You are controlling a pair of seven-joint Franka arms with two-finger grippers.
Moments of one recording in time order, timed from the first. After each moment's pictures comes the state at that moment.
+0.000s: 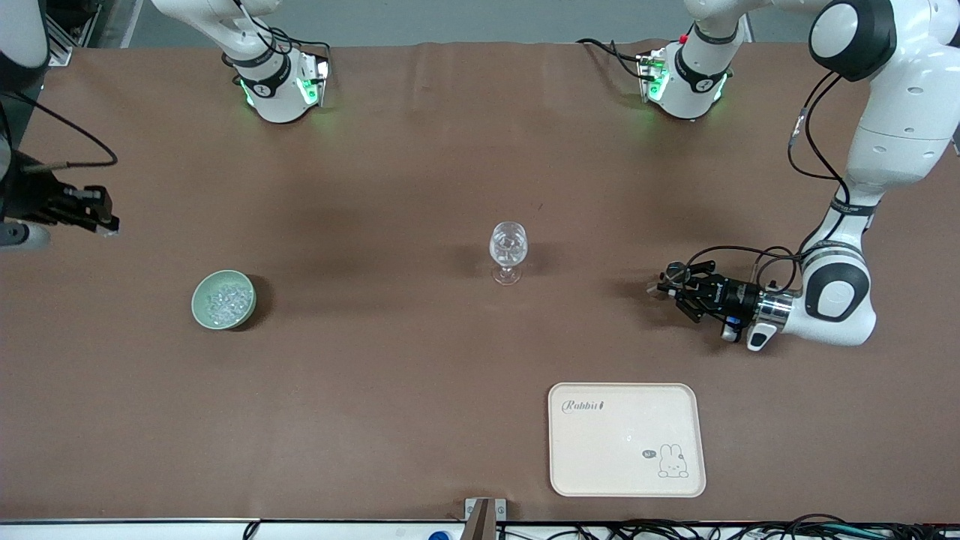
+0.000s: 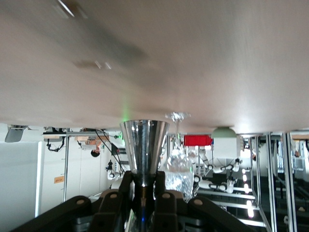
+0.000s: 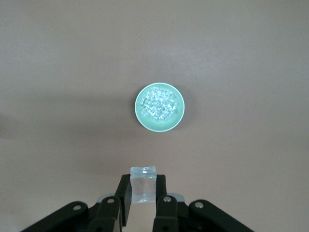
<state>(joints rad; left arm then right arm) 0.33 0.85 -0.26 -1.63 -0.87 1.57 -0.65 0.05 0.02 -0.10 -1.60 0.01 1.55 -0.14</state>
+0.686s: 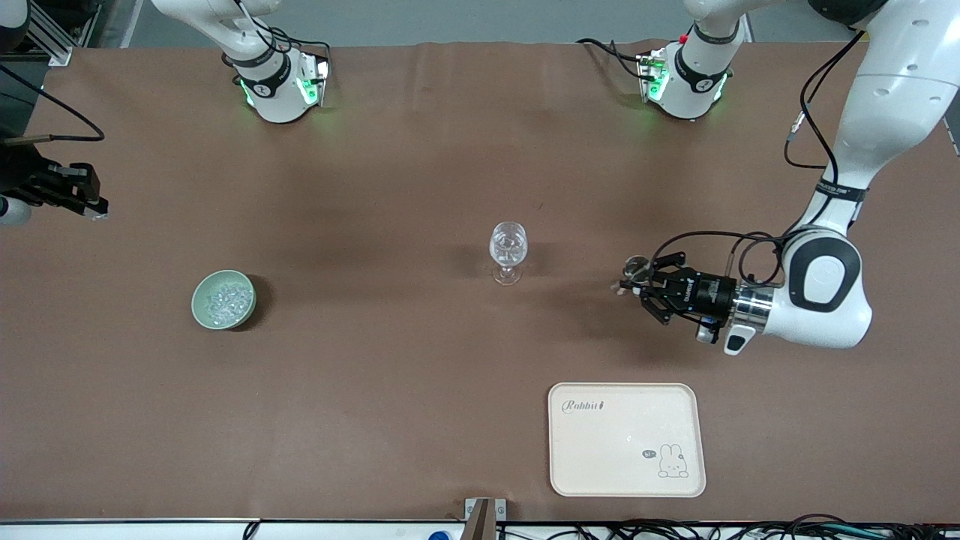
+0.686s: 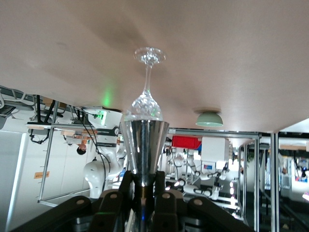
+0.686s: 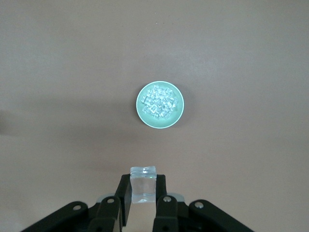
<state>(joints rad) 0.30 0.66 -0.47 -1.65 -0.91 1.72 -1.02 0.05 0.00 -0.10 -1.59 0.01 1.53 -0.14</state>
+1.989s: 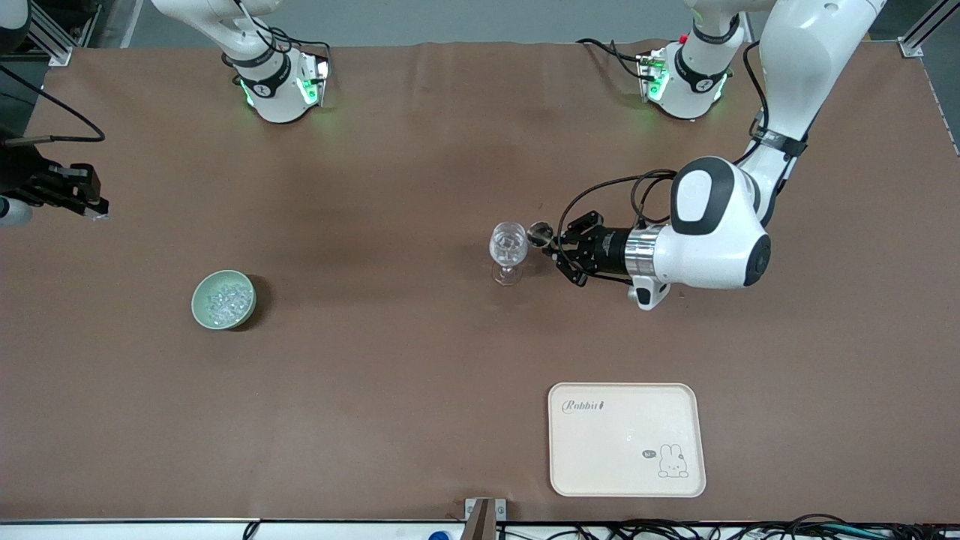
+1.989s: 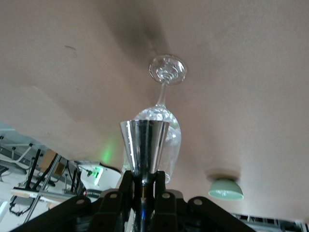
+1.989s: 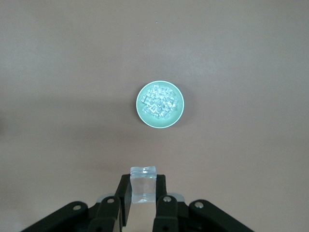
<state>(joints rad) 0.02 0.44 -0.48 -1.78 -0.70 2.01 -1.38 0.05 0.00 -0.10 -1.59 0.01 1.53 -0.14</state>
